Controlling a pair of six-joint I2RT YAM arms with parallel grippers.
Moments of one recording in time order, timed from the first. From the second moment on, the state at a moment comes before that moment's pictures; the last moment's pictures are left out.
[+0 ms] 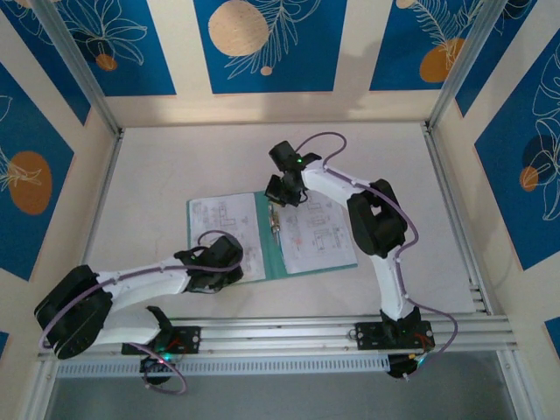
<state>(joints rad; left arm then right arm) -0.83 1.25 0.50 -0.39 -0.07 -1.20 0.60 2.17 1.73 -0.75 -0.20 0.91</state>
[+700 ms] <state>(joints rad) -0.83 1.25 0.50 -0.38 -0.07 -1.20 0.59 2.31 1.90 -0.84 -0.22 0.83</state>
